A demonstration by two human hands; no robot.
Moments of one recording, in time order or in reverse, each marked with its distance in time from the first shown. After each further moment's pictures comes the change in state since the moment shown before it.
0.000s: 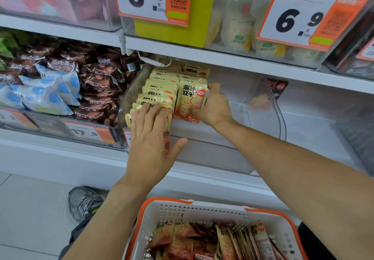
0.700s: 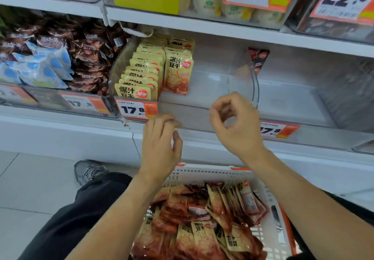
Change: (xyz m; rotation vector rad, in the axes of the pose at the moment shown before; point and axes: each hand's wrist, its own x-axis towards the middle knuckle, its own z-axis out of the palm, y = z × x) left_hand -0.074 0.045 0.022 -0.097 0.125 0.117; right_hand -0.175 0.029 -0.078 0.331 0.239 -0.334
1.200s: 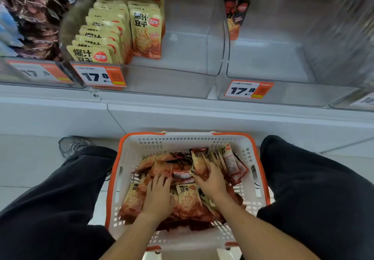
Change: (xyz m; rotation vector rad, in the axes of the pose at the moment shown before) left_hand -0.238 0.025 0.058 0.220 -1.174 -0.418; right_hand -0.273 0.159 0.047 -0.137 -0.408 0.985
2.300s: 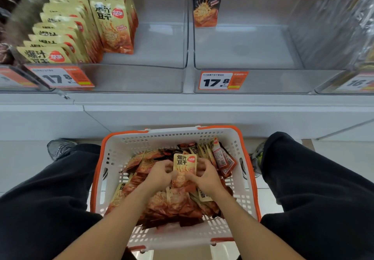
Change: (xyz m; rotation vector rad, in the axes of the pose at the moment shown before) left_hand 0.049 0.055 -0.046 -0.666 -0.183 -0.181; right_hand -0.010 0.002 -0.037 0.433 -0.201 0.071
